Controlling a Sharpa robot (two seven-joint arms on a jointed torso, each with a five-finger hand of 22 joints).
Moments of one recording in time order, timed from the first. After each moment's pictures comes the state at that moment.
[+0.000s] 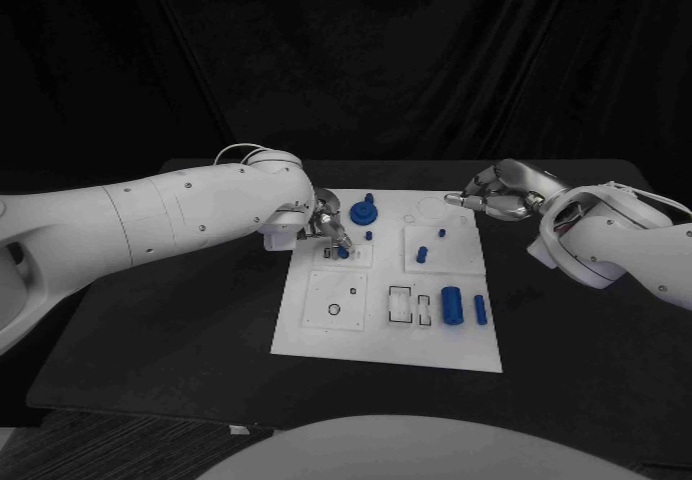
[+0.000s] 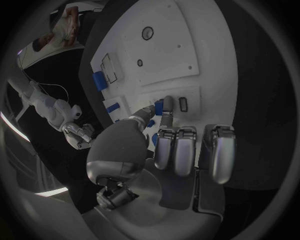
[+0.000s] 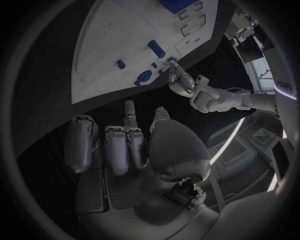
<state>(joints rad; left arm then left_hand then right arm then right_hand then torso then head) 1.37 -0.52 -0.21 1.22 -0.96 0.27 -0.51 1.06 0.03 0.27 0.00 0.38 1.20 0.04 0.10 0.42 1.46 -0.02 1.57 1.32 1.46 -0.06 1.56 1.30 0.01 1.46 0.03 1.53 1.29 1.32 -0.91 -0.21 1.52 -1.18 -0.42 -0.08 1.10 0.13 -0.25 0.28 0.27 0.90 0.08 0.43 0.24 1.47 0.00 1.55 1.31 1.47 -0.06 1.54 1.31 0.04 1.46 0.05 1.34 1.30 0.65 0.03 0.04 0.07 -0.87</state>
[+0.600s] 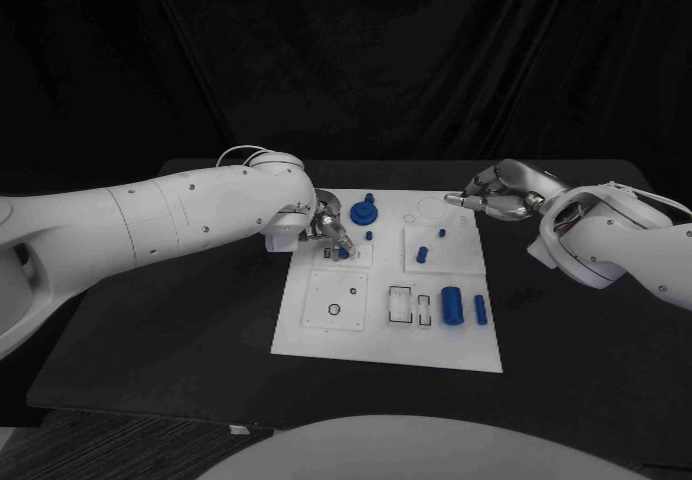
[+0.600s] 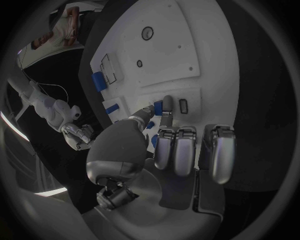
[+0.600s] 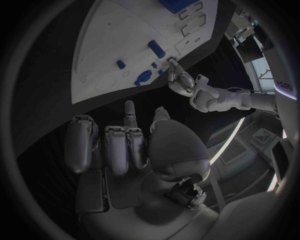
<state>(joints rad) 1.36 -0.52 -0.21 1.21 -0.96 0.28 -0.51 1.05 0.02 0.28 0.01 0.32 1.20 0.04 0.10 0.45 1.46 -0.02 1.57 1.32 1.46 -0.06 1.56 1.30 0.01 1.46 0.03 1.53 1.29 1.32 -0.91 -0.21 1.51 -1.18 -0.41 -0.08 1.10 0.13 -0.25 0.28 0.27 0.90 0.08 0.43 0.24 1.47 0.00 1.55 1.31 1.47 -0.06 1.54 1.31 0.04 1.46 0.05 1.34 1.30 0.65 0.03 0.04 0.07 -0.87</state>
